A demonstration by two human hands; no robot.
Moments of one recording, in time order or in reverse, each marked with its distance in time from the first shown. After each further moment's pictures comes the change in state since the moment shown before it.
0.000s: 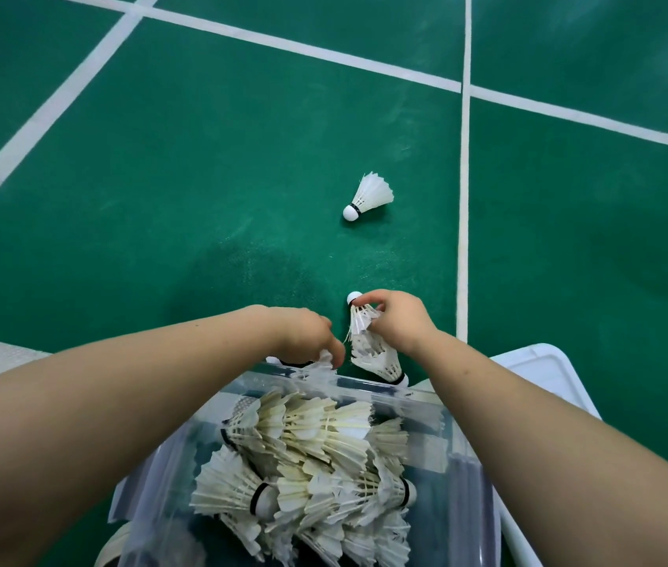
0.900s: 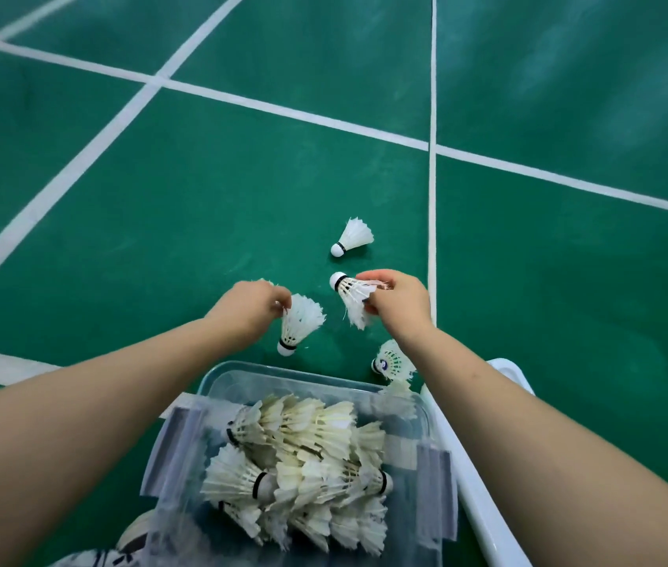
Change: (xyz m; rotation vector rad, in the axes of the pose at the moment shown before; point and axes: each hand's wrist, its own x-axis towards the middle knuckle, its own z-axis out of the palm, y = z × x) left_hand -0.078 -0.008 -0.013 -0.385 0.724 -0.435; right_hand -0.054 -0.051 -0.049 0.604 0.321 0.003
